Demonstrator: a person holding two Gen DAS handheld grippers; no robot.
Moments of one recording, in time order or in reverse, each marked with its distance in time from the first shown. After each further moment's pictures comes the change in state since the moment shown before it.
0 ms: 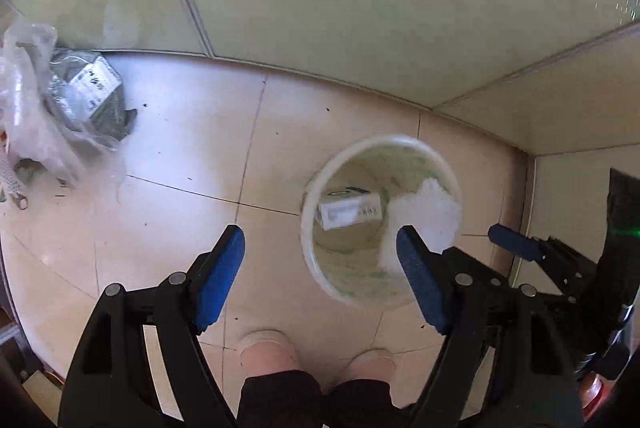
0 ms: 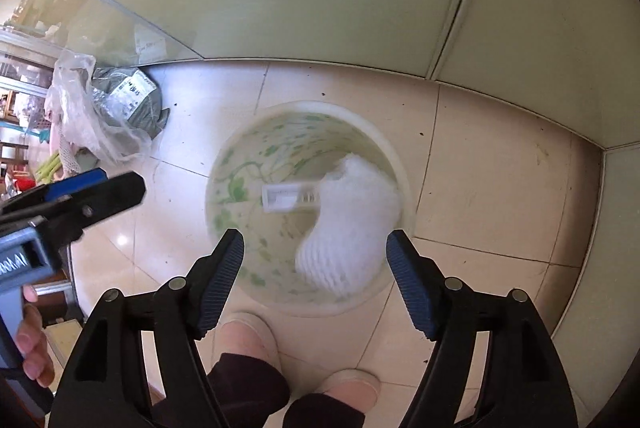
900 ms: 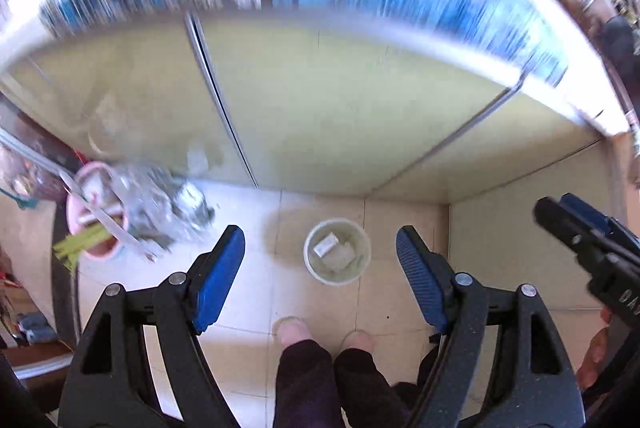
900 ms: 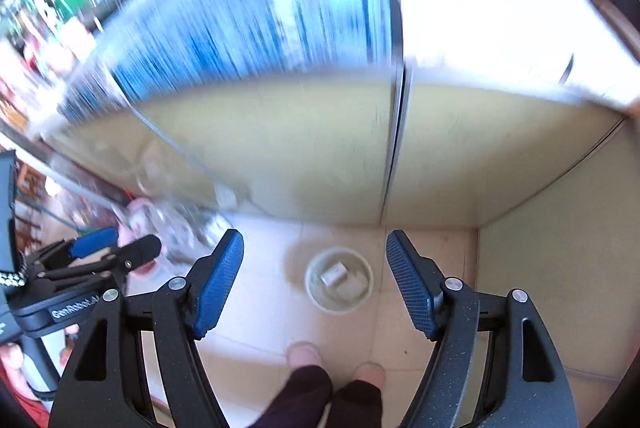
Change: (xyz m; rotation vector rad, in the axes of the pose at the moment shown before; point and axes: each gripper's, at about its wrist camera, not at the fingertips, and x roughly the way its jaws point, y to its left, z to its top) left arm -0.448 -0.068 0.009 0.126 -0.262 0.028; right arm -0.456 0.112 0.001 0.102 -0.430 -0.078
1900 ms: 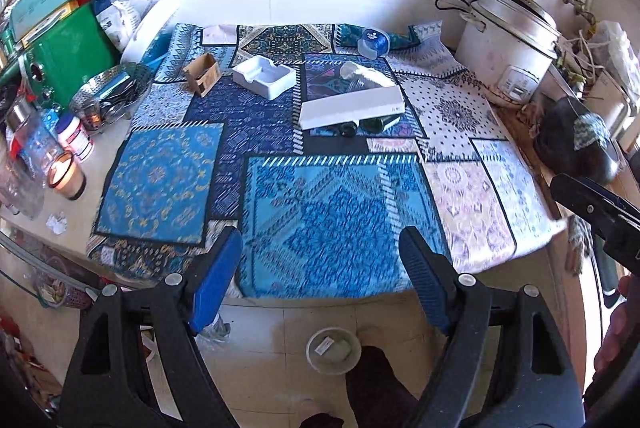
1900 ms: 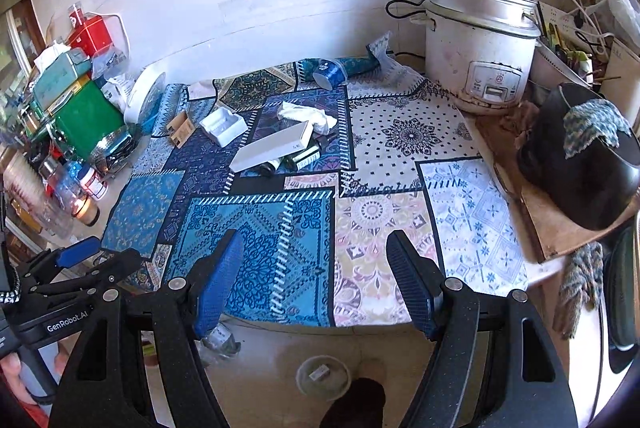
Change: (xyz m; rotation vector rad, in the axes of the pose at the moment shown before) left arm -0.157 -0.071 0.173 0.134 -0.287 -0.012; right arm -0.148 -0.014 0.162 0.008 -0.291 -0.071
